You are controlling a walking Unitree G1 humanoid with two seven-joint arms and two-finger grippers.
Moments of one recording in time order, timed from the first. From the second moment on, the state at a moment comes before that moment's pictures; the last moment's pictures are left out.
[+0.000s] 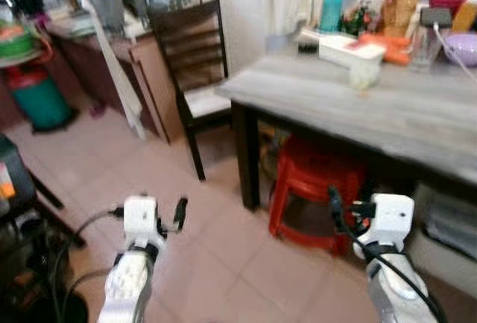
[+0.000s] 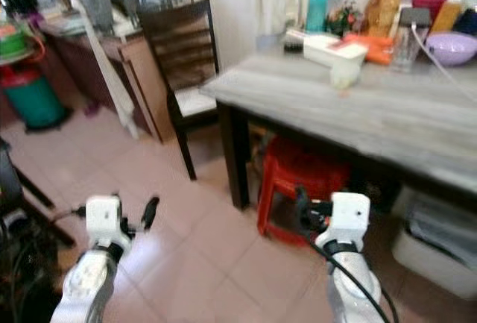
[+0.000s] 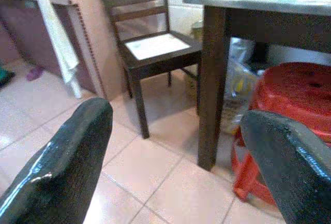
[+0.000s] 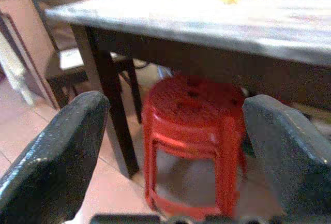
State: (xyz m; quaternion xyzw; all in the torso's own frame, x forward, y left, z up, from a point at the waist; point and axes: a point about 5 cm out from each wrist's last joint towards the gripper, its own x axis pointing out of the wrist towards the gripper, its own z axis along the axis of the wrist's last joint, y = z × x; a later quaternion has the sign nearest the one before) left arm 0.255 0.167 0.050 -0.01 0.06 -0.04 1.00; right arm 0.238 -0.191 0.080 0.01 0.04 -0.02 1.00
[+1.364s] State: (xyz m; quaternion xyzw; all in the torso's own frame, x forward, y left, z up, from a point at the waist) left arm 0.255 0.164 0.057 -0.03 0.04 -0.09 1.00; right arm 0.234 -0.186 0.074 0.02 0.05 -0.02 1.00
